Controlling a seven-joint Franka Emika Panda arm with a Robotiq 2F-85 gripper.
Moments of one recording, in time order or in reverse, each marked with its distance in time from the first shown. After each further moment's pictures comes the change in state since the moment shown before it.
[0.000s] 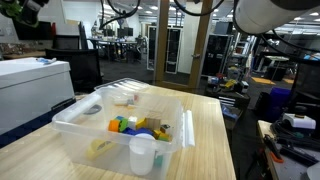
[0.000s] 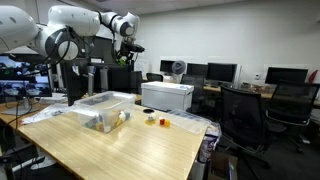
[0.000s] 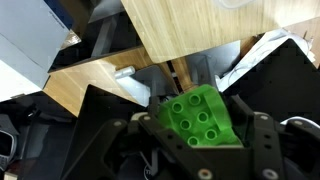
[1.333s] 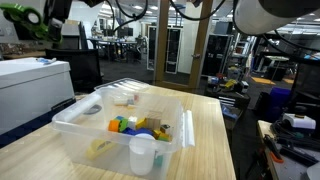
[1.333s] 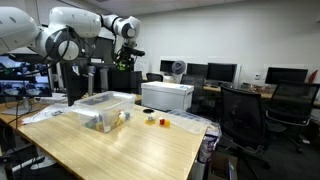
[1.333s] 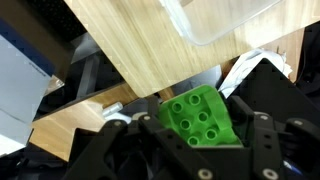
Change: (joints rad) arm 0.000 0.011 -0.066 -0.003 -0.005 -0.142 0.091
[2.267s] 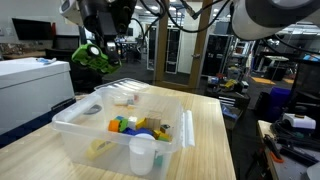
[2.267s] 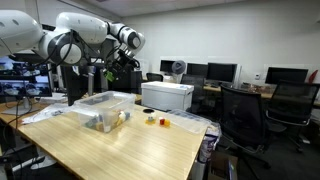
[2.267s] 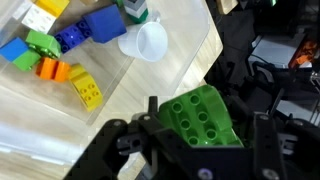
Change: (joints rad) arm -0.051 0.040 -0.014 -0.054 0.036 -0.494 0.294
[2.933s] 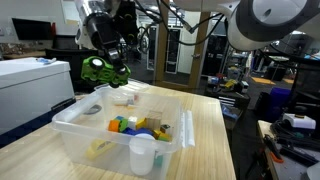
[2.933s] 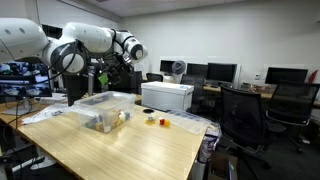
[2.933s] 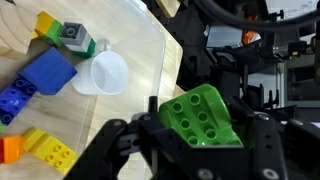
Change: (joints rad) arm -0.038 0.083 0.035 0.002 0.152 -0.129 0.347
